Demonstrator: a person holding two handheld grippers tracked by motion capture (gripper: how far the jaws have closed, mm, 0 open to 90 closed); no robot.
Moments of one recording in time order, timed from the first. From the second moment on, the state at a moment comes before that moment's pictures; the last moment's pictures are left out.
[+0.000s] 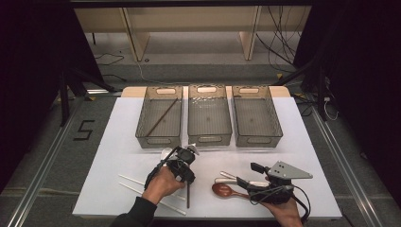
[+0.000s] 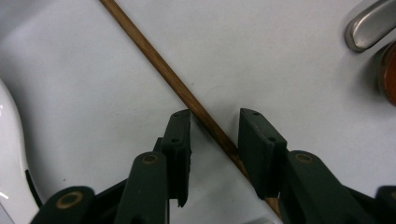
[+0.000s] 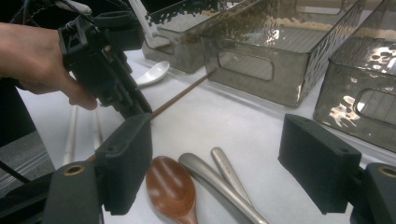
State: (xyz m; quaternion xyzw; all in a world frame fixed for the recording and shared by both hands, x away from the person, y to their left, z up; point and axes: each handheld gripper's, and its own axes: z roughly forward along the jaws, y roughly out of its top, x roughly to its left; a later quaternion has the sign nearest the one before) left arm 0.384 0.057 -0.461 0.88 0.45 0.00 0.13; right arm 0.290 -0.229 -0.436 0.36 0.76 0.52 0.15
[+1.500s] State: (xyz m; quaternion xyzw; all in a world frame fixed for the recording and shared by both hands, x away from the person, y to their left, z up) left arm 0.401 0.097 -0.460 0.87 0.49 -0.02 0.10; right arm 0.291 -0.230 -0.436 0.36 0.76 0.52 0.15
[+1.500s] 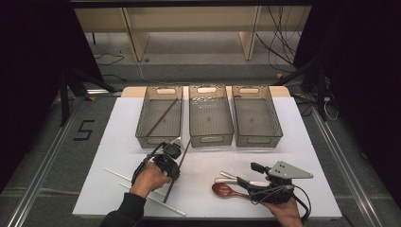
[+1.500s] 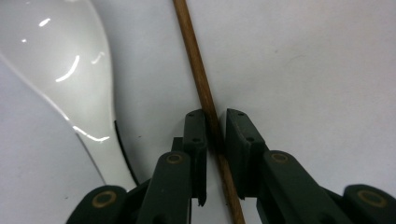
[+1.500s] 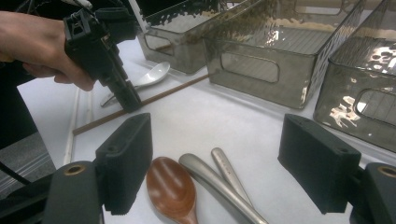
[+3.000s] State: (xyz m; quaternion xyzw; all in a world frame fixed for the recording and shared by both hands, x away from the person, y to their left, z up) left arm 0.406 0.120 -0.443 0.84 0.52 0.03 0.15; right arm 0.290 -0.229 -0.437 0.36 0.76 0.52 0.15
